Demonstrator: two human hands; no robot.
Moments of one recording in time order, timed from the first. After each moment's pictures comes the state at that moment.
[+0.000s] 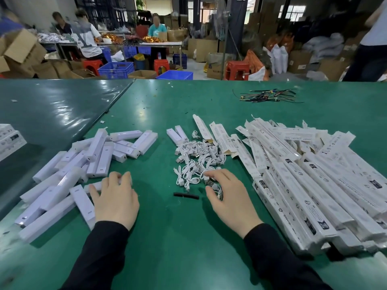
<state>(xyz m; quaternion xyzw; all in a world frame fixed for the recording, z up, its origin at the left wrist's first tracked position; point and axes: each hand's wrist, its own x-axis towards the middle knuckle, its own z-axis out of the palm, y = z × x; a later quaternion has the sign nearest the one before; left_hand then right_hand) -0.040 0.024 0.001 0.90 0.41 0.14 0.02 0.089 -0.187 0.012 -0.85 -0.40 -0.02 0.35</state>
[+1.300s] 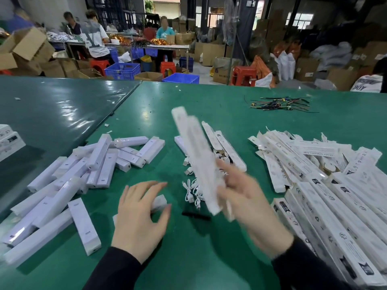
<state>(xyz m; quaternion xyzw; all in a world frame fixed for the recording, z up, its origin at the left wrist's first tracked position) -0.033 0.002 0.000 0.90 0.21 0.33 0.21 0.089 -0.162 0.061 -0.69 -0.26 0.22 0.64</state>
